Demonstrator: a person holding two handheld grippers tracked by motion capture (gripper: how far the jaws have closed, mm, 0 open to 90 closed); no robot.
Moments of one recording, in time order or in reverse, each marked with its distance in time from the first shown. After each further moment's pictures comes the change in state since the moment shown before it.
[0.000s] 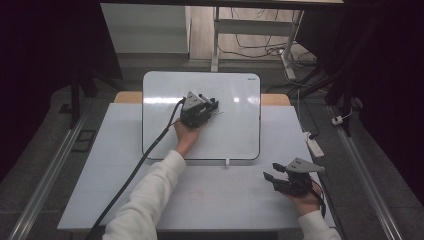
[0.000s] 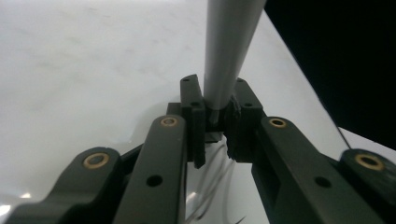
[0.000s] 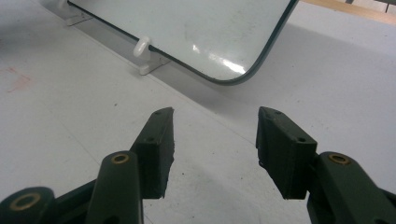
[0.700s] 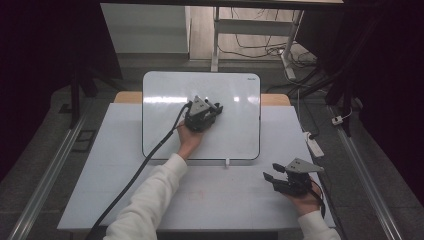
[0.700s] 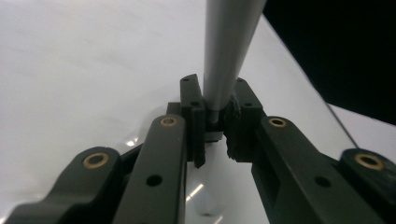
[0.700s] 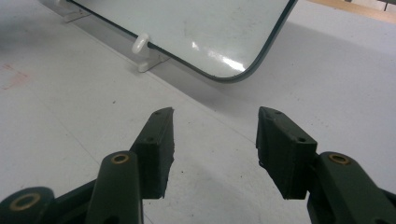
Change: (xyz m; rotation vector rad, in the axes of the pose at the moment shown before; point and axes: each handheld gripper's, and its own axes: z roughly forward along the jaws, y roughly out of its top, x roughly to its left) left arm -0.004 0.001 -0.002 0.022 0.020 0.051; right arm 0.000 -0.001 0.000 0.003 -0.006 -0.001
